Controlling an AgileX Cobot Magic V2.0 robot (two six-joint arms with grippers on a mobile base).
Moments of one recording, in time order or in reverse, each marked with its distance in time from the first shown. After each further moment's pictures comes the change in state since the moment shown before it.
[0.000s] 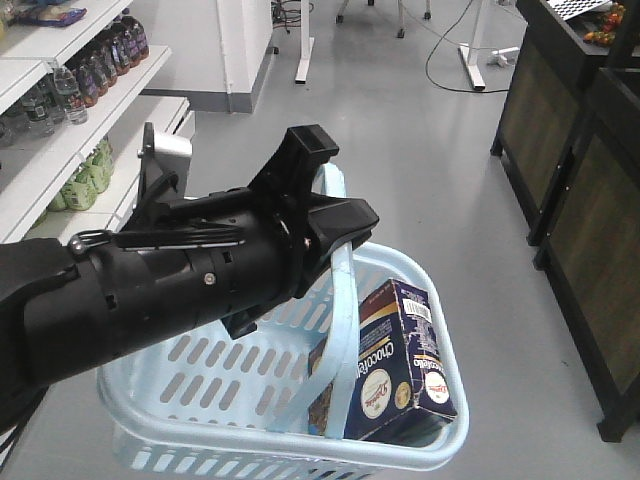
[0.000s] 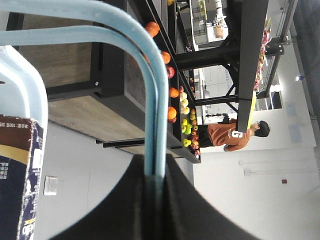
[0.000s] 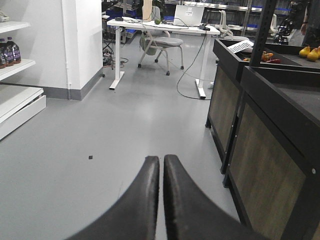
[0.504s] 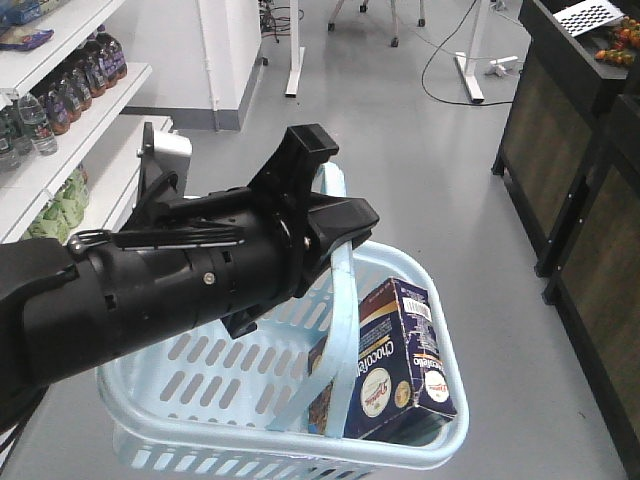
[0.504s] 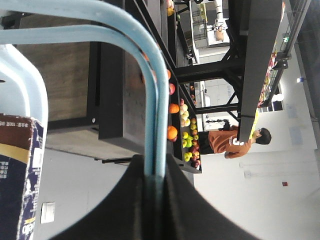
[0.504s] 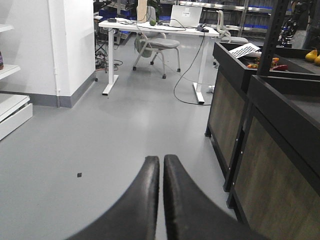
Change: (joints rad) left arm 0.000 0.000 0.000 0.000 0.000 0.000; right arm 0.000 0.000 0.000 0.000 0.000 0.000
